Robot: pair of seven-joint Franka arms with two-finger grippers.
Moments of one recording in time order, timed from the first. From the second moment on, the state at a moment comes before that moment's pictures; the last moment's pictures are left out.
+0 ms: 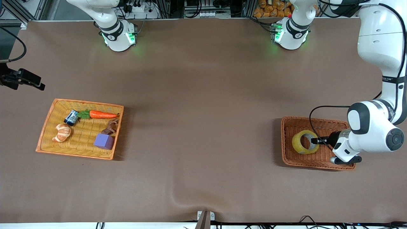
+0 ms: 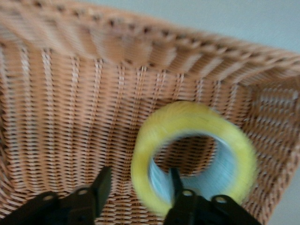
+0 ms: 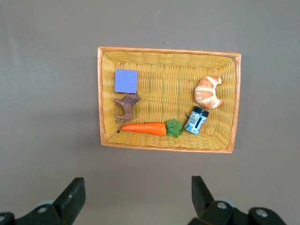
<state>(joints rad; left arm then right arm) 0.06 0.67 0.00 -1.50 -0.16 1.99 0.08 -0.10 0.00 0.00 -1.59 0.03 1.55 -0.04</state>
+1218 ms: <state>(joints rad) 0.05 0.21 -0.01 -1.42 0.01 1.70 0.10 -0.10 0.00 0.00 -1.60 0.03 1.55 -0.04</state>
